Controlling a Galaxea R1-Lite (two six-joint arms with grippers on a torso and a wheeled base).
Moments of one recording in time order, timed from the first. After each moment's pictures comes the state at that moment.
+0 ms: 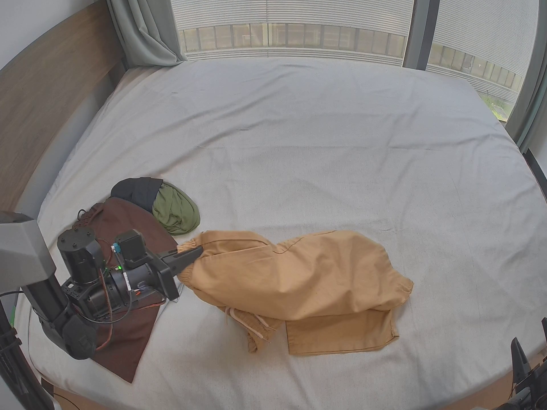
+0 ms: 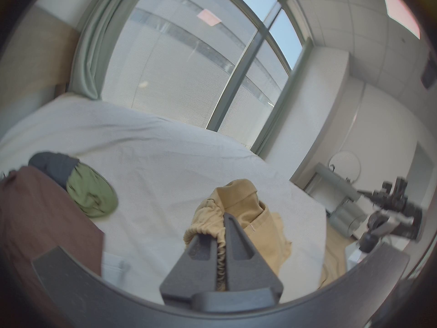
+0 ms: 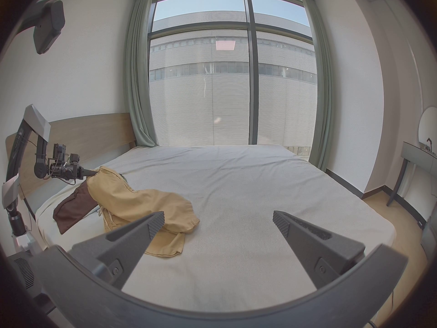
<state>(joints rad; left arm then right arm) -0.25 1.99 -0.33 -1.55 -0.52 -0.13 0.00 0.02 -0.02 0.00 0.00 0.00</state>
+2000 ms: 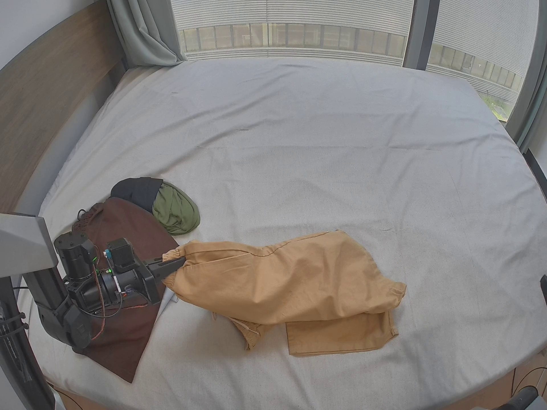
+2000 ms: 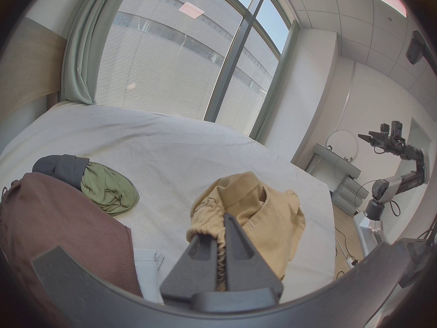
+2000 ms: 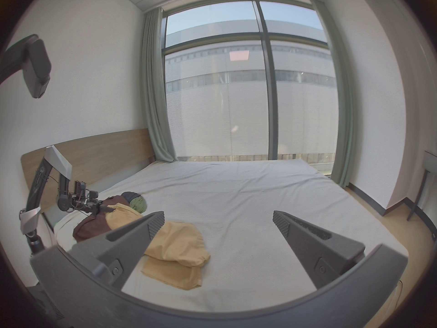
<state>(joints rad) -0.07 2.11 -0.35 -1.55 -0.73 0.01 0.03 0.40 -0.30 -0.16 0.13 0.01</state>
